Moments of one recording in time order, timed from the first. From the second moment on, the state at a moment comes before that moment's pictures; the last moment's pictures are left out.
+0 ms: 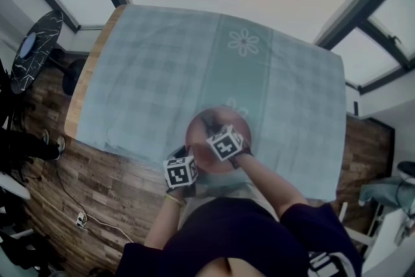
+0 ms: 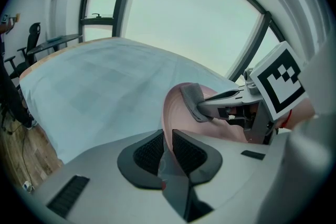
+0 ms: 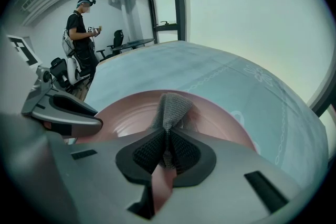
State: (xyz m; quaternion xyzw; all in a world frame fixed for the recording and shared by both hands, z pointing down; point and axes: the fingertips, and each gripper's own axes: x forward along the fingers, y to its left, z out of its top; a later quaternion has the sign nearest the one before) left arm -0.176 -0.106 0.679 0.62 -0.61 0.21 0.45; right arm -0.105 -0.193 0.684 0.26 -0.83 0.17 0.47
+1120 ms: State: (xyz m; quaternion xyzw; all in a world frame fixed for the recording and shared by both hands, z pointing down) left arm -0.177 -0.105 0.680 0.61 -0.62 0.20 0.45; right arm -0.139 -0.125 0.673 0.16 -0.86 0.18 0.44
